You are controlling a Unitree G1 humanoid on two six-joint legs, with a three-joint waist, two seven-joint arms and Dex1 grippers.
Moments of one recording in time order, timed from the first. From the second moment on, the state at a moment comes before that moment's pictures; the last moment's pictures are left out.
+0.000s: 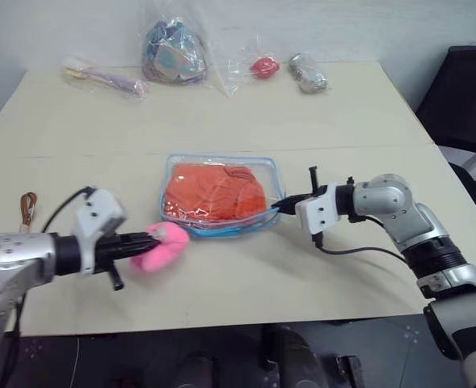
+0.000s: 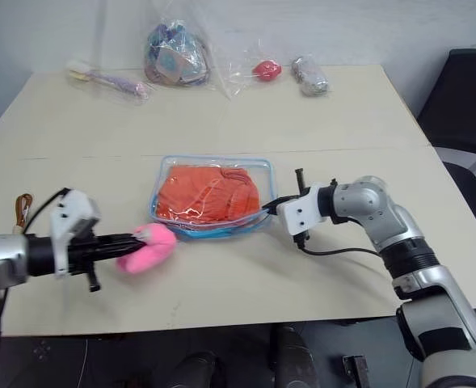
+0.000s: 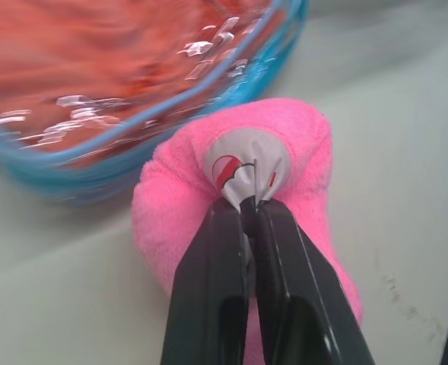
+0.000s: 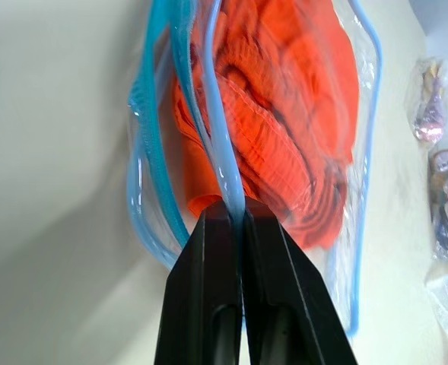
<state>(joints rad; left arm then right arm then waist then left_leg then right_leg) -0.02 1.01 0.42 -0.53 -0.63 0.95 -0.84 -0.79 -0.70 0.34 0.46 -0.12 -0.69 1.05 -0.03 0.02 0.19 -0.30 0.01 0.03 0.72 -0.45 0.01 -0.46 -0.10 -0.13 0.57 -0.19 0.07</state>
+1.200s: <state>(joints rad) -0.03 1.15 0.66 -0.50 -0.73 0.78 -1.04 -0.44 -0.87 0.08 -0.23 0.43 0.17 1.16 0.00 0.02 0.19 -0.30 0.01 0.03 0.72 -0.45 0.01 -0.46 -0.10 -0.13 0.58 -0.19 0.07</state>
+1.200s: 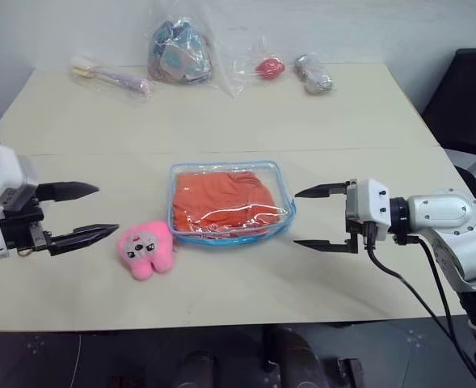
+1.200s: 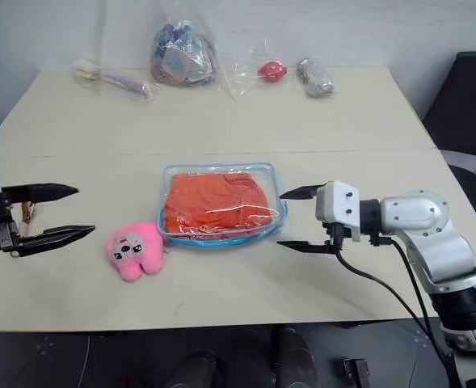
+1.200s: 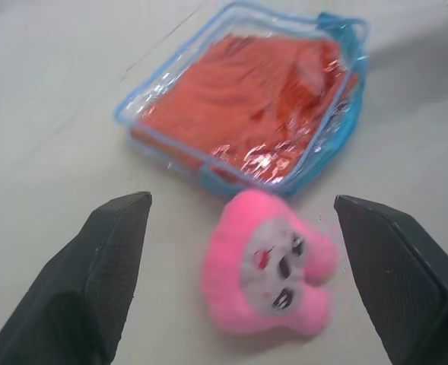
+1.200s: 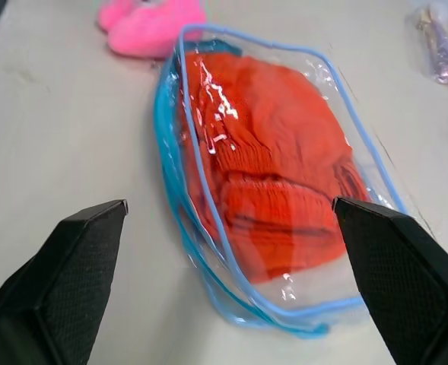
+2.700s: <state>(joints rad) -0.39 0.80 -0.08 -0.37 -0.13 0.37 -0.89 -0.37 -0.85 0.03 -0.47 0.54 0.45 1.02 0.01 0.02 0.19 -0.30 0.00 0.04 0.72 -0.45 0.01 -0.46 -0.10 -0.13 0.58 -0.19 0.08</state>
